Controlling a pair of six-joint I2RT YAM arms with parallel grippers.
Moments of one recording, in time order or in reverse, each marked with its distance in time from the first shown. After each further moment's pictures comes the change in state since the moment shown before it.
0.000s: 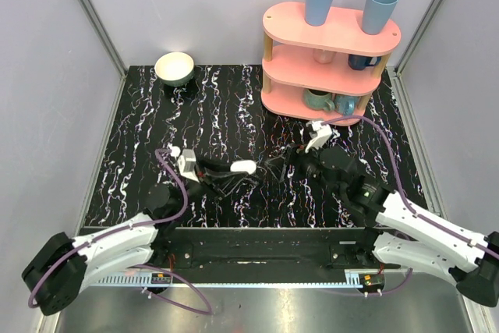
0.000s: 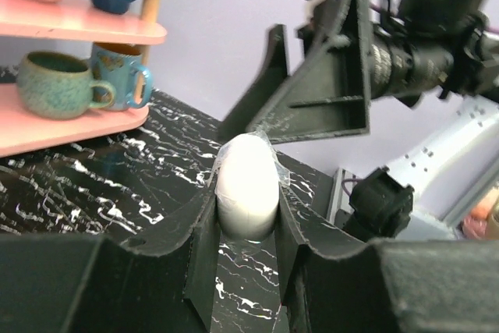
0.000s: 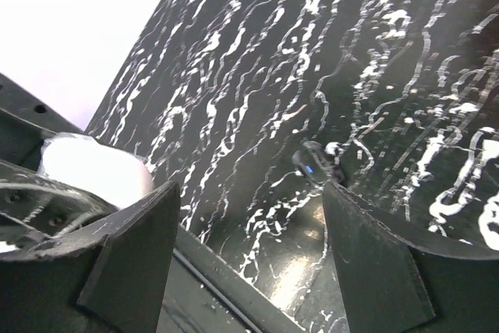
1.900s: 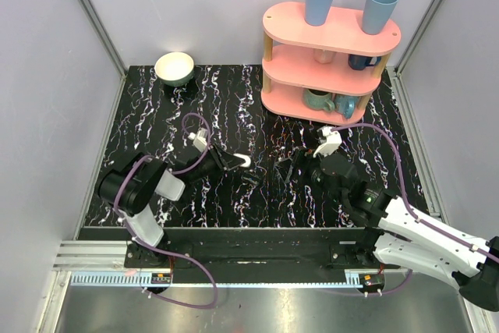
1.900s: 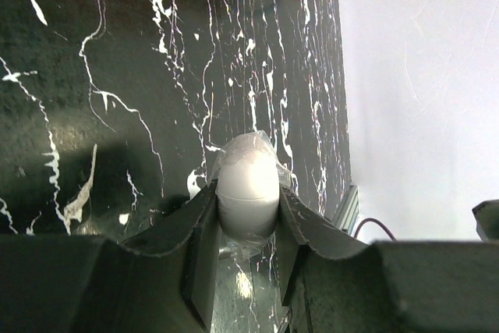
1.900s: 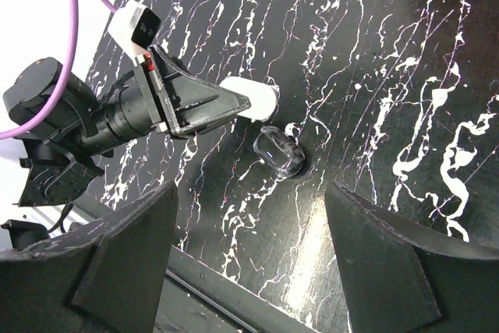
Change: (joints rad) left arm 0.372 0.834 0.224 -0.080 0.143 -0.561; right arm 0.000 -0.089 -0.090 -0.085 0.183 0.133
